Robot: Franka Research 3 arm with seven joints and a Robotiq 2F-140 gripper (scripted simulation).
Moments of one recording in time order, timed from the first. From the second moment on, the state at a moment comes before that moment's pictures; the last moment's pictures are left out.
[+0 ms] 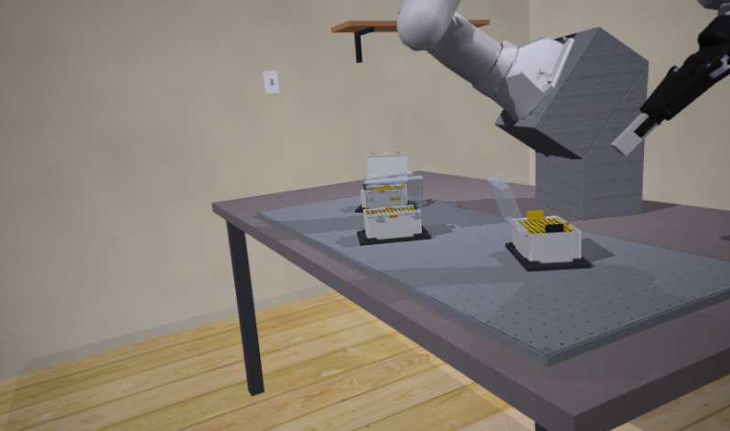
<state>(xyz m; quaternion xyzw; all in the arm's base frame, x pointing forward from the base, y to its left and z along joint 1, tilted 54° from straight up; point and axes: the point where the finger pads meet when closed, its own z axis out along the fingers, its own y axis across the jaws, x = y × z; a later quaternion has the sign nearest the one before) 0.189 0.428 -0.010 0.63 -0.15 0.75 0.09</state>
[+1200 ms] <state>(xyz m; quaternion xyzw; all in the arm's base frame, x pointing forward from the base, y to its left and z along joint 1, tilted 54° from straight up) 0.205 0.423 0.012 0.62 -0.22 0.75 0.09</state>
